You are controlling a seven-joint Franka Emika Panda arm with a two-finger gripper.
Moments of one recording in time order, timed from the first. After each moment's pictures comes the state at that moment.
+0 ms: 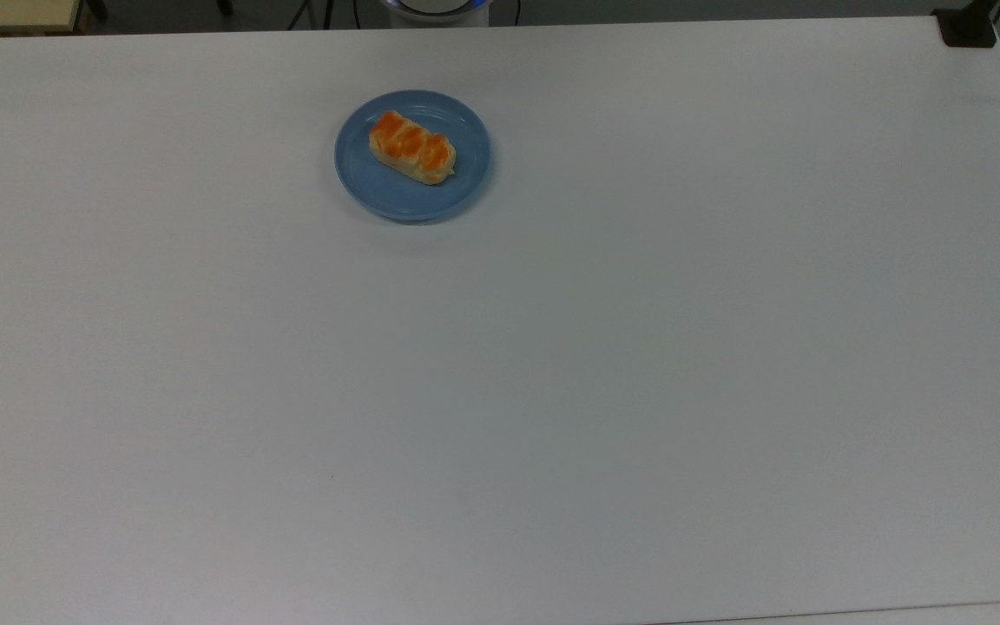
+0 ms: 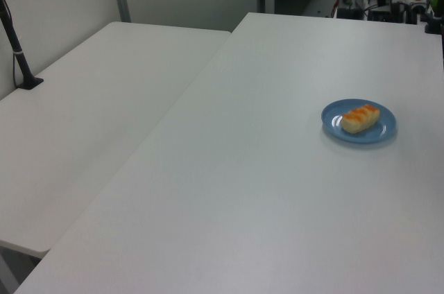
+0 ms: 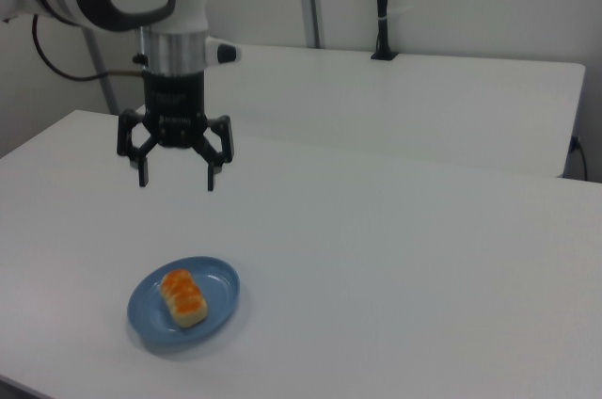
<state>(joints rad) -0.08 -0.16 -0.12 -1.81 -0.01 1.41 -0.72</state>
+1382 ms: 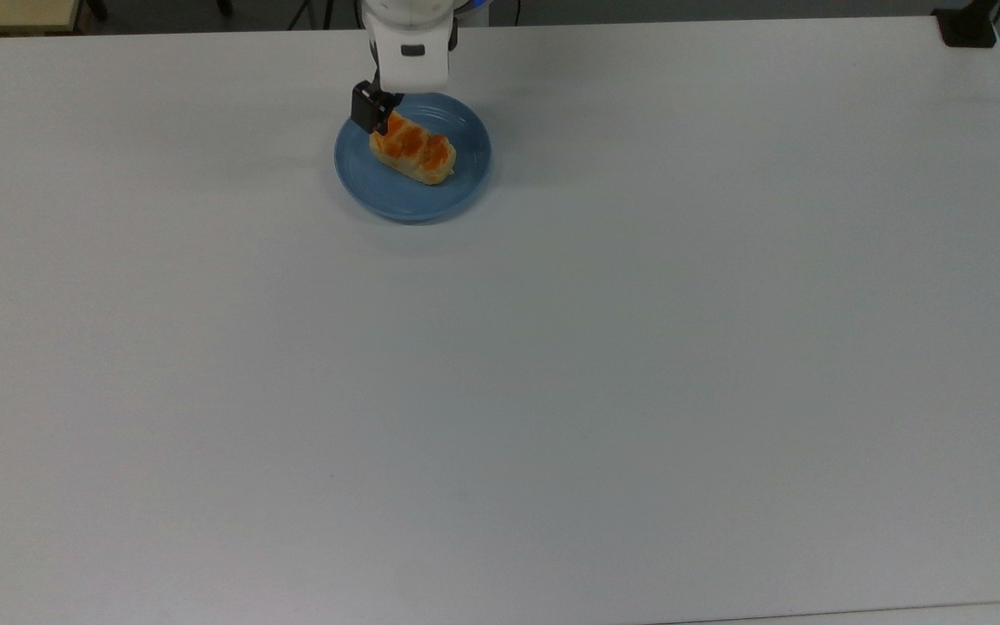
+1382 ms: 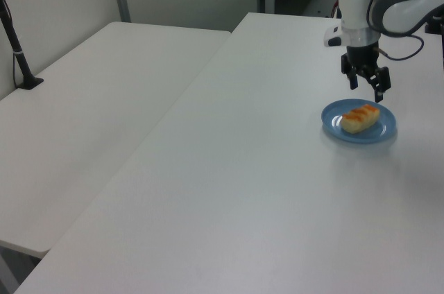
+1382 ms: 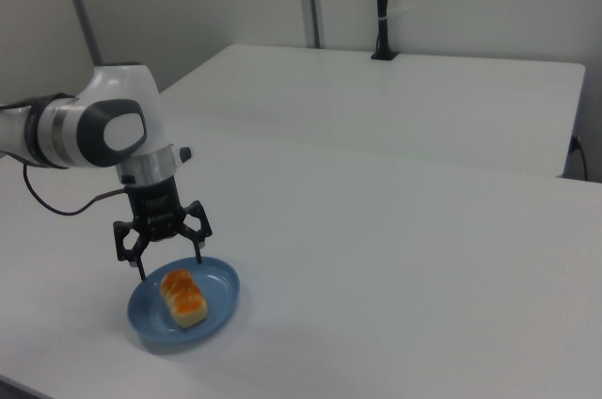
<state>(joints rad) -0.04 -0.11 0.10 -2.29 -0.13 2.00 -0.80</state>
